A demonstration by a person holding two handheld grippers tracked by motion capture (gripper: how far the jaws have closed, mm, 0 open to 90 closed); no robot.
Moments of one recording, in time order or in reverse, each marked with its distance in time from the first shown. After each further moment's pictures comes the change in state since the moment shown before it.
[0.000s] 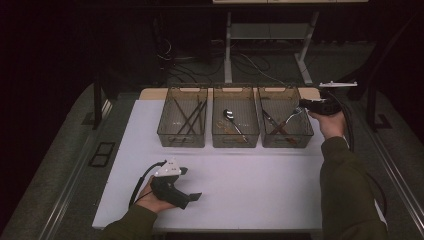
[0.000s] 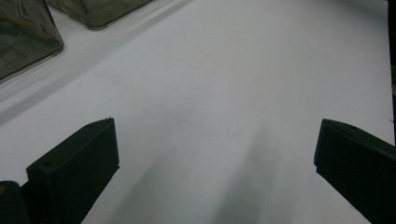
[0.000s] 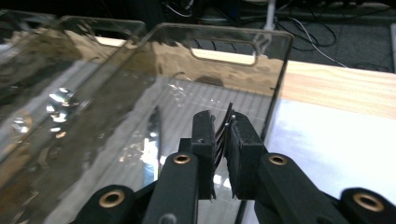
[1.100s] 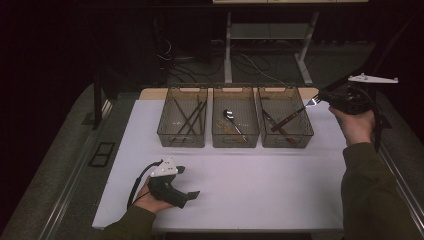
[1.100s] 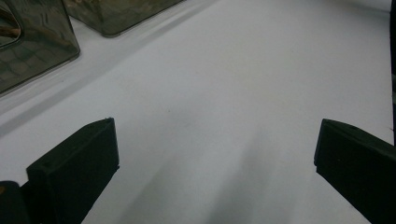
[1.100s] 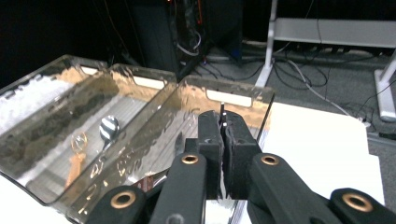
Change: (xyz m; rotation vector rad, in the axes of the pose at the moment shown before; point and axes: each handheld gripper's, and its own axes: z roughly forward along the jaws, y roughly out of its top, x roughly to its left) left arm 0.001 0.000 -0.007 -0.030 0.022 -0.013; right arm 0.018 0.016 -0.093 -0.144 0.019 -0.039
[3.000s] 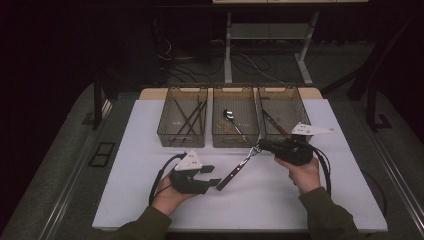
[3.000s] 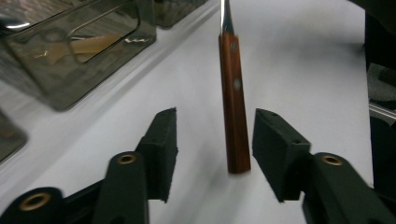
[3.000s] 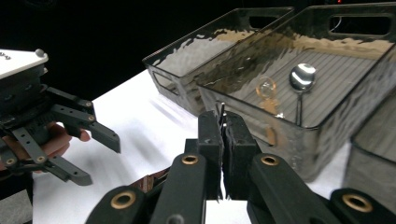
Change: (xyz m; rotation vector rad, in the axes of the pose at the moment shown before) left arm -0.025 0.046 0.027 -0.006 -0.042 0.105; right arm 0.148 -0.099 0.019 0.026 0.466 -0.026
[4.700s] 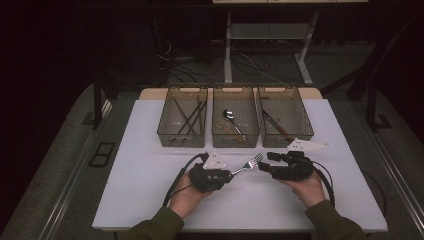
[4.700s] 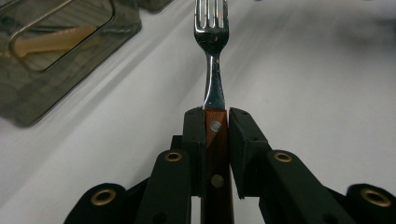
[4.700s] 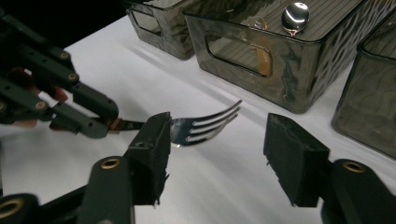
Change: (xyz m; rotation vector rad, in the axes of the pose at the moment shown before) left arm -0.024 0.030 0.044 0.143 0.047 0.034; right arm 0.009 -0.037 -0.002 0.148 -0.093 -0.031
